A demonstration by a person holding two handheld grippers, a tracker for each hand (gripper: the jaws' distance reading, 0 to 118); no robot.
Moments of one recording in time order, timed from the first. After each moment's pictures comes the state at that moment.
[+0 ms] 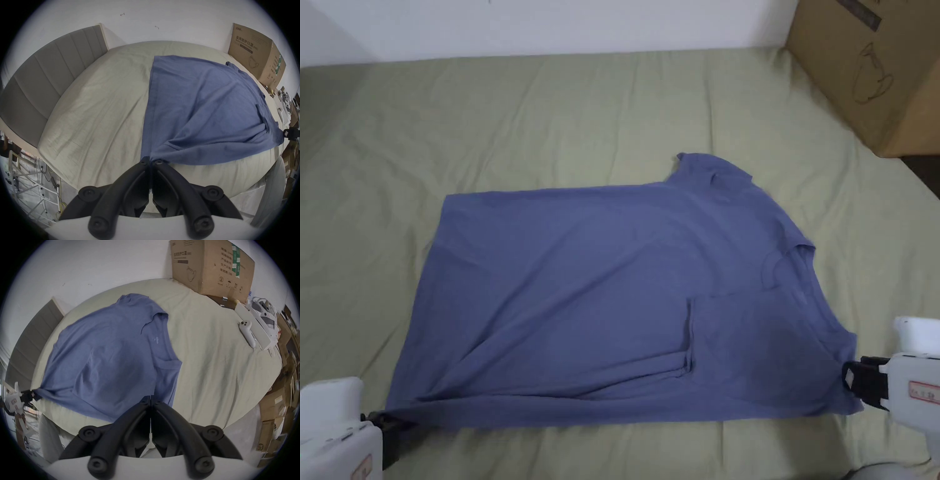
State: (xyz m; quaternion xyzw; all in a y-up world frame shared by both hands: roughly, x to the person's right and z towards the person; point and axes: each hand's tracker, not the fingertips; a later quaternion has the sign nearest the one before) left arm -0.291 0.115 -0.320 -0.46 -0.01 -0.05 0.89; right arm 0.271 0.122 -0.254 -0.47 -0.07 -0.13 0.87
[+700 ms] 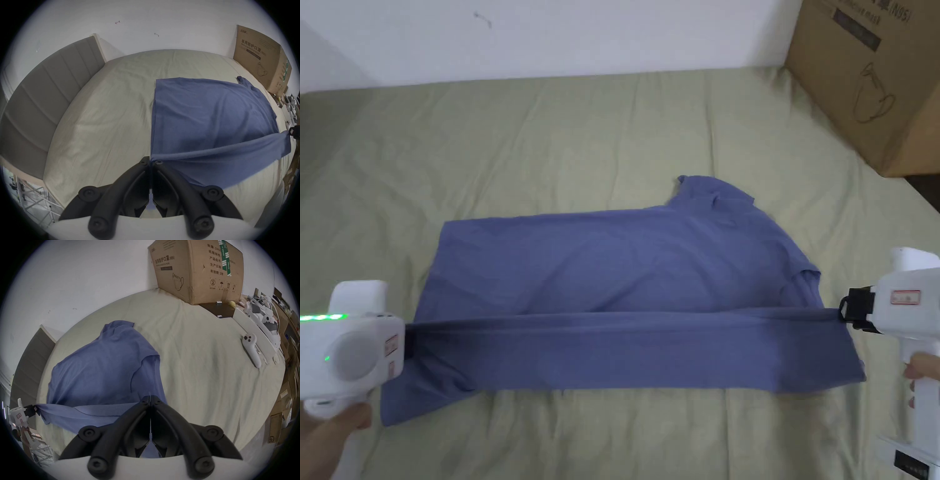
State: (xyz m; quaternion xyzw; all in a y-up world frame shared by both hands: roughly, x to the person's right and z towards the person) left arm -0.267 0.127 -0.482 -0.45 0.00 -0.09 0.89; right arm 0.304 0.136 -0.377 -0.44 -0.12 -0.17 0.87
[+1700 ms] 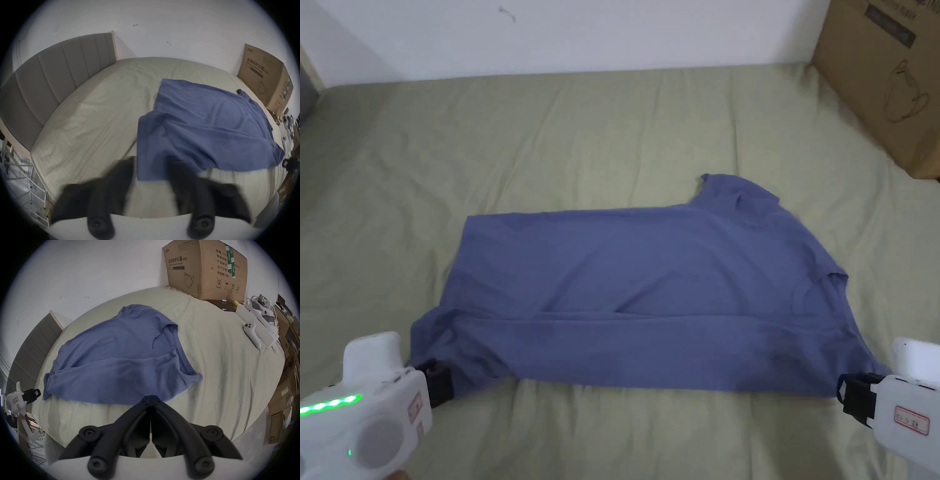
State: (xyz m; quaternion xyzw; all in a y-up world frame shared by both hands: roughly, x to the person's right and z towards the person) left arm -0.278 0.096 -0.412 -0.41 0.04 0.00 0.91; right arm 0.234 0.108 -0.287 -0.43 -0.10 -0.15 0.89
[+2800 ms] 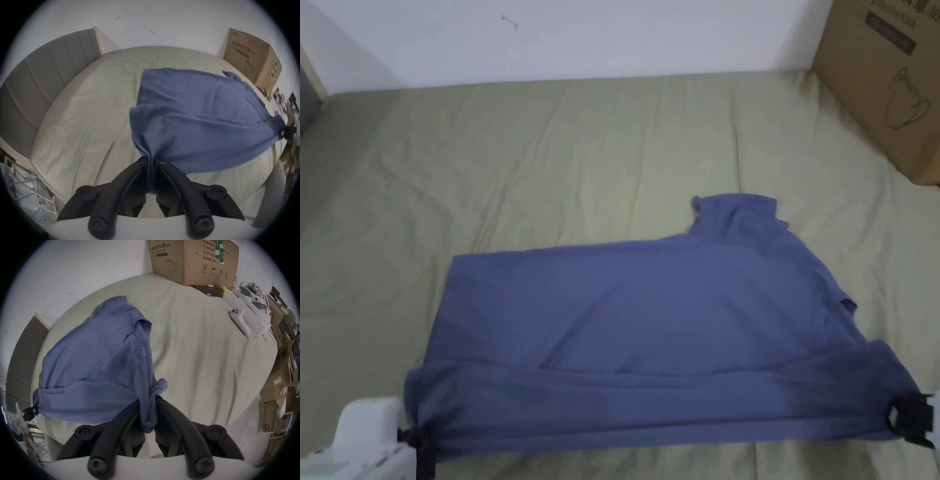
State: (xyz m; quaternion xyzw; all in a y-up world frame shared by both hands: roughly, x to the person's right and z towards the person) left arm -0.292 0.097 -0.334 -0.45 -0.05 -0.07 0.89; right arm 0.276 0.117 -0.267 -0.50 -0.14 -0.17 0.84
